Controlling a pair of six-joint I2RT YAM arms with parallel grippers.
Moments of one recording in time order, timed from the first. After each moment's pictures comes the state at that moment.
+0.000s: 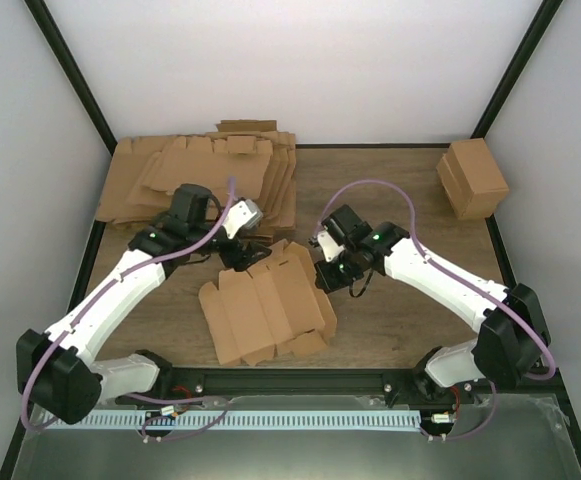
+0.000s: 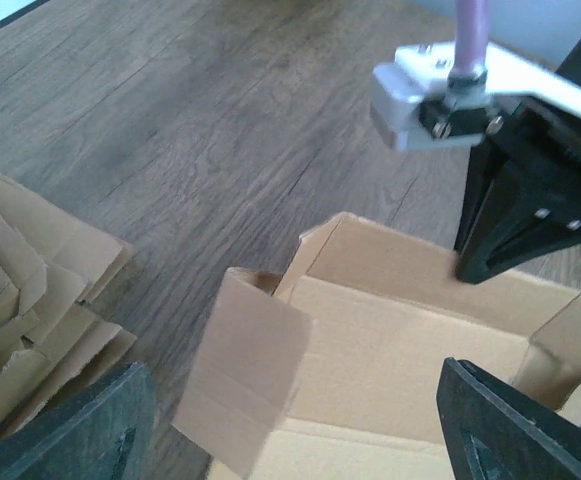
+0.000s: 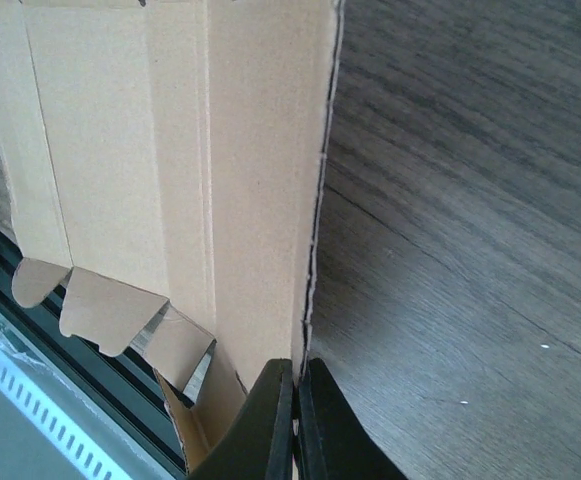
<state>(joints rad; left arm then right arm) -0.46 1.20 1.03 -0.55 0.57 0.27 0.72 1.40 1.10 -0.88 -0.30 0.27</state>
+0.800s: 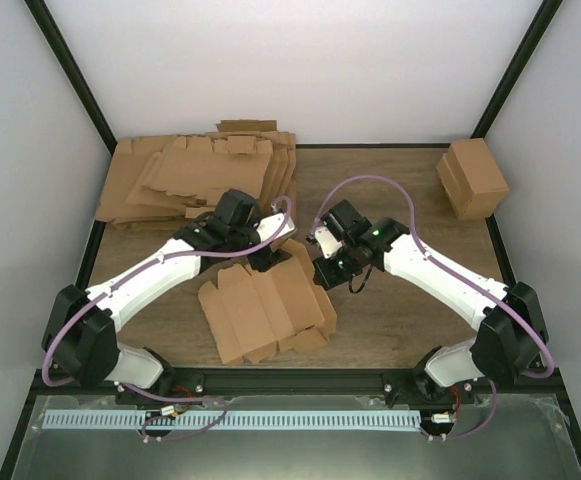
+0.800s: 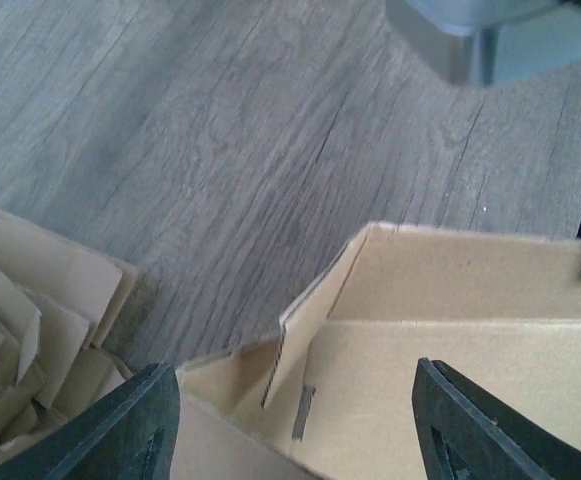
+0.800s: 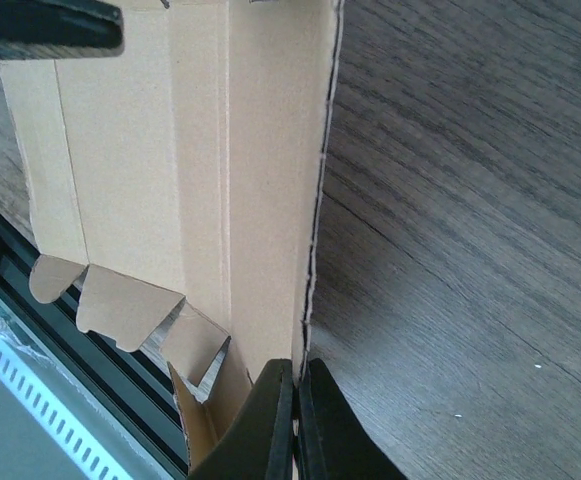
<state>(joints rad) -0.64 1.42 1.05 -0.42 0.32 0.42 0.72 1.41 1.15 -0.91 -0.31 0.21</state>
